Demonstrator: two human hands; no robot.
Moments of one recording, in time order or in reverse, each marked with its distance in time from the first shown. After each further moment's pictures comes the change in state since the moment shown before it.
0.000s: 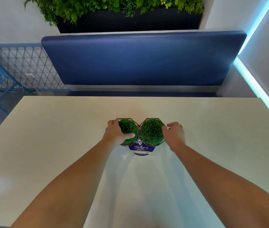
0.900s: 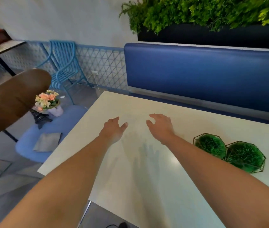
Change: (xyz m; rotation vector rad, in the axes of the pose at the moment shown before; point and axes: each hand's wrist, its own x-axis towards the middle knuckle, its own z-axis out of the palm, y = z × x) left_hand -0.040 -0.234 -0.210 0.097 0.191 -0.205; right_hand -0.132 -0.230 0.219 -0.359 -0.372 -0.600
